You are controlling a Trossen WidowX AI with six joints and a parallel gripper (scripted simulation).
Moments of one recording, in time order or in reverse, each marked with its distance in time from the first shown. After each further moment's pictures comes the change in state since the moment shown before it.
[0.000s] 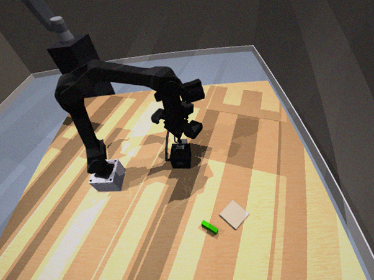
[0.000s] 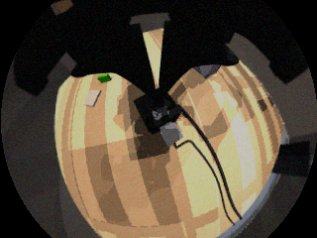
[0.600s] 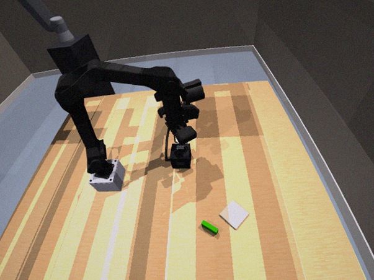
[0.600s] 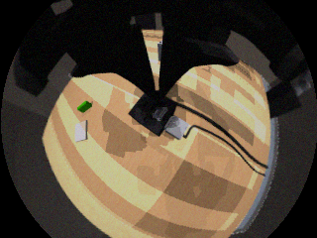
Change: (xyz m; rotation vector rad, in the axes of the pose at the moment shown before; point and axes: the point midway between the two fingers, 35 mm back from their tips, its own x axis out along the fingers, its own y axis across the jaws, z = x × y) arm 0.000 0.000 0.000 0.472 0.000 0.000
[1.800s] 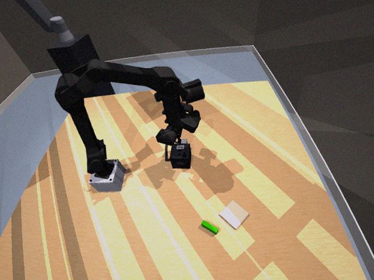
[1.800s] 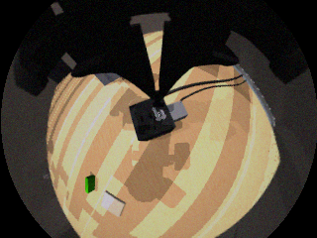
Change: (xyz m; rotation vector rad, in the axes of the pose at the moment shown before) arm 0.000 0.000 0.000 0.943 0.000 0.000
